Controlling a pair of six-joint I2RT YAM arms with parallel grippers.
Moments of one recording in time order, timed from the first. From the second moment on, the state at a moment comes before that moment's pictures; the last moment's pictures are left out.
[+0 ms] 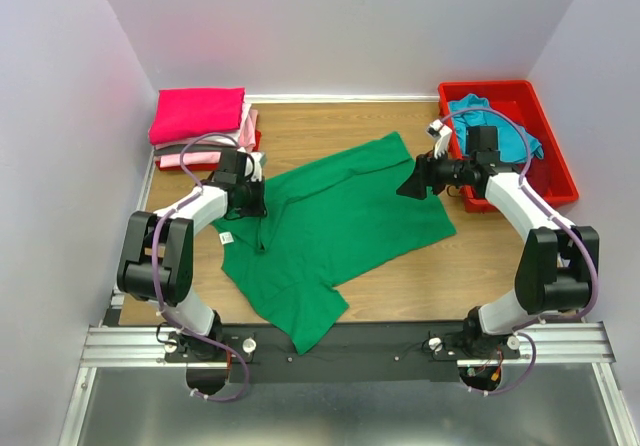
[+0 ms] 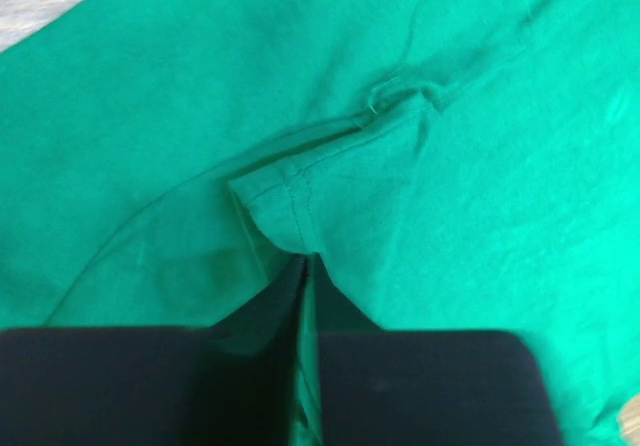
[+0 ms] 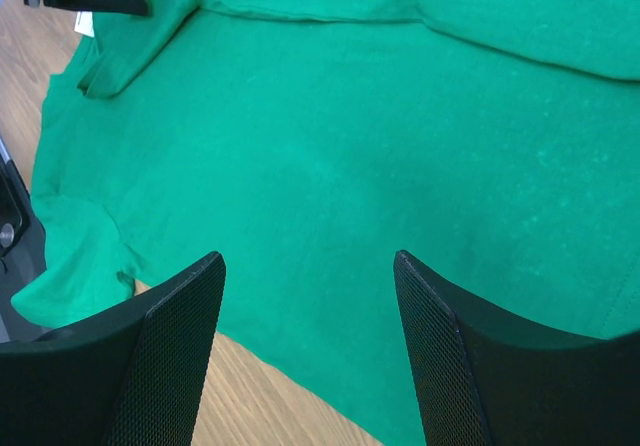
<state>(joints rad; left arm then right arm) -0.18 1.62 0.91 -0.28 0.25 -0.15 0.05 1.53 1.05 -0.35 -0.86 -0.19</state>
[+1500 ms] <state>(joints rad) -0.34 1.30 0.81 -0.30 -0.04 -0.34 0.01 1.53 1.04 -0.35 -0.88 -0.19</state>
